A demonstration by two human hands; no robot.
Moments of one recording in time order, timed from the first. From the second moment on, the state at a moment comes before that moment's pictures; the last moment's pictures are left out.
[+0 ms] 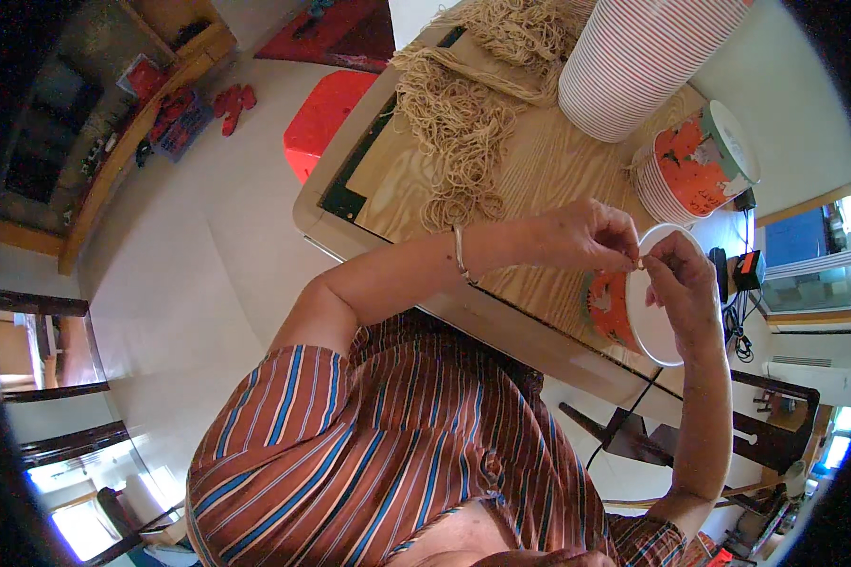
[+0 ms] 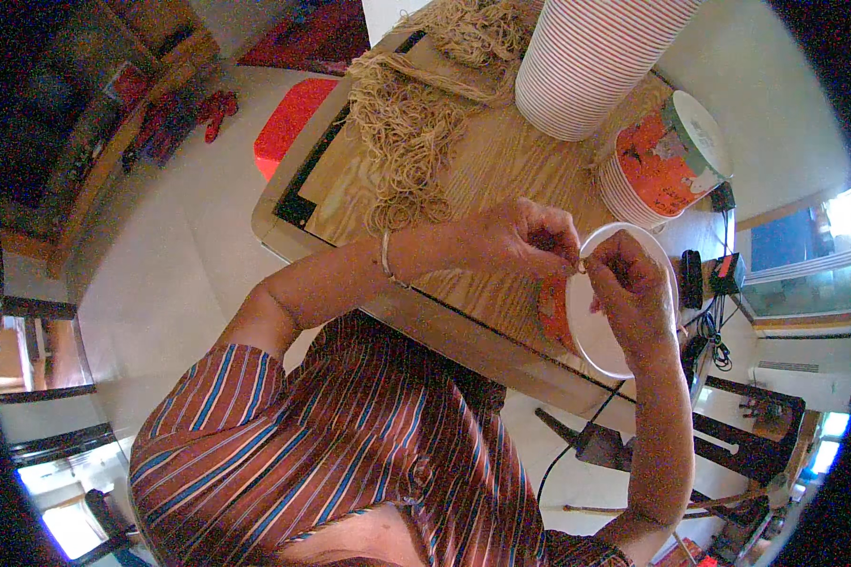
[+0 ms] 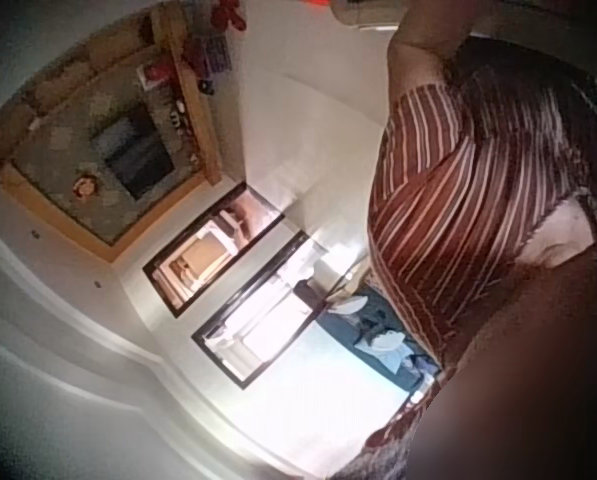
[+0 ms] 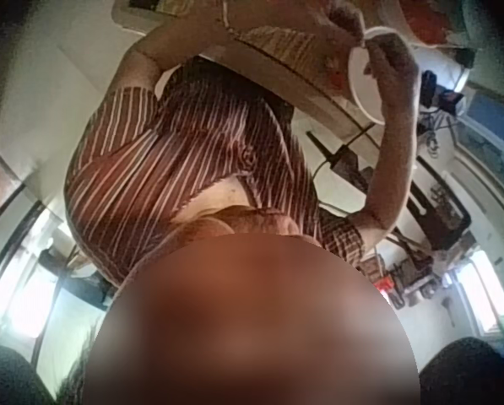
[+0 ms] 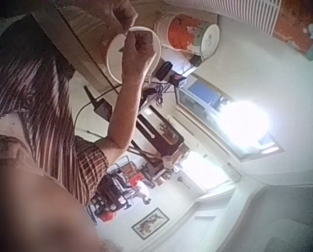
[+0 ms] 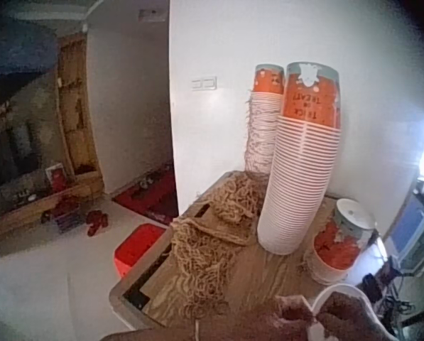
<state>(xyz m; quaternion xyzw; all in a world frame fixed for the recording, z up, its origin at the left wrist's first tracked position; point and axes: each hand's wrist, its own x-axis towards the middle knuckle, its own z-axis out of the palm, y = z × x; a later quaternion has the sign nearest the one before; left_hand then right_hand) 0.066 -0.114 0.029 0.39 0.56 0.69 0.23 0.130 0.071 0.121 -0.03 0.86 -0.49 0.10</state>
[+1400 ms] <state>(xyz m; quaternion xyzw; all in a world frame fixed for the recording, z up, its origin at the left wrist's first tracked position) 0.100 -0.128 0.040 0.32 0.67 0.67 0.10 0.138 0.066 0.115 -0.09 0.88 -0.46 0.07</state>
